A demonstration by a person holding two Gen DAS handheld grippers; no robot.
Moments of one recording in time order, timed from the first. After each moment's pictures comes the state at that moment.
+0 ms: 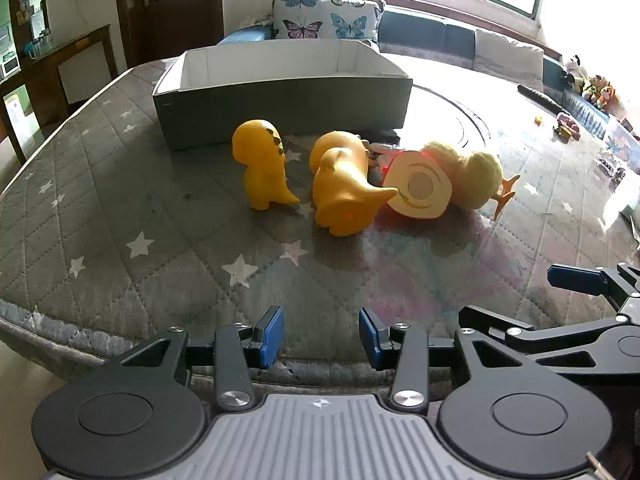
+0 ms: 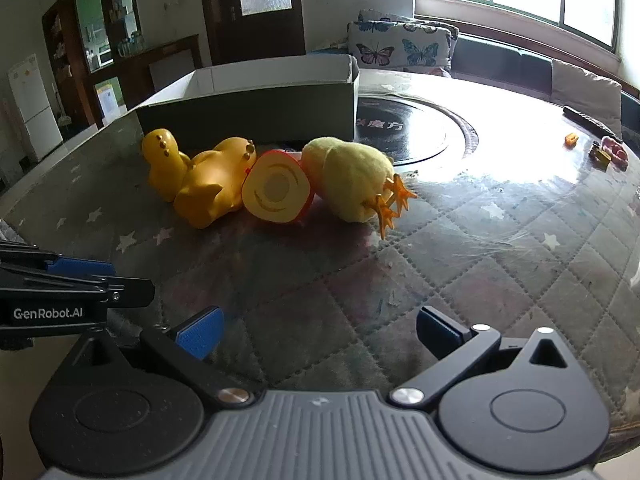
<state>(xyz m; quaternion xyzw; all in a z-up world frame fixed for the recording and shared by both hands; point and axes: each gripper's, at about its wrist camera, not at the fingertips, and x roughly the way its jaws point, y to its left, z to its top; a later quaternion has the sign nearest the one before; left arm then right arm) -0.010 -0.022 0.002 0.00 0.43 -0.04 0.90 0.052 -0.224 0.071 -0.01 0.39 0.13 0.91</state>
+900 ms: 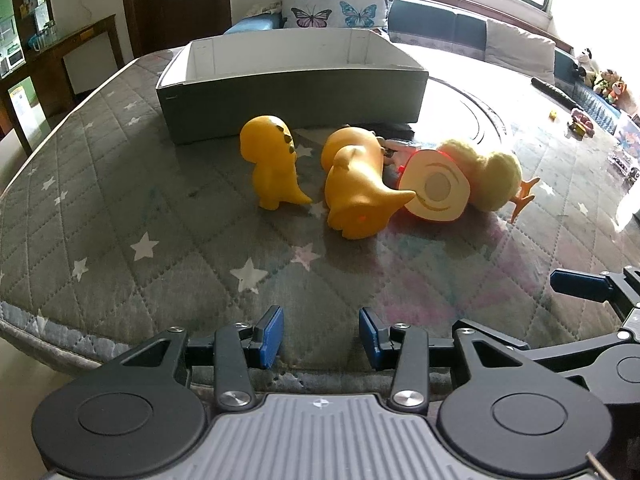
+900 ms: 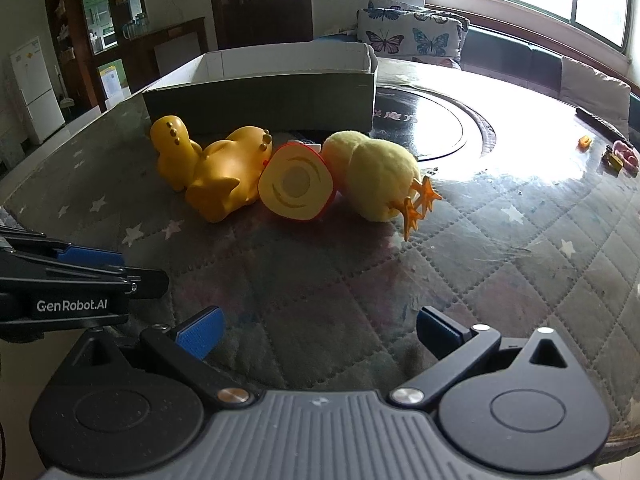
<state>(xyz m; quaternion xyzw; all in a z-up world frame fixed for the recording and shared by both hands) 0.003 -0.020 0.001 0.00 0.45 -0.02 0.89 0.060 -0.210 0.073 -0.03 0.41 0.13 0.90</state>
